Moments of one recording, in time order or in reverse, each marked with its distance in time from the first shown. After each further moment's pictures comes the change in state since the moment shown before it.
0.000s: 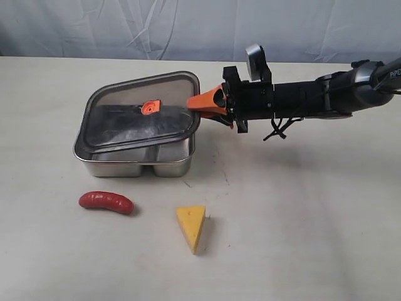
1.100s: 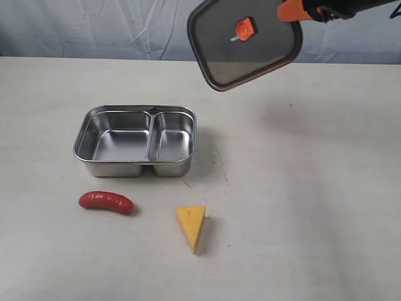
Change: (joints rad) left arm 0.000 0.000 0.000 0.016 0.000 0.000; right arm -0.191 -0.528 -0.162 -0.767 -0.275 0.016
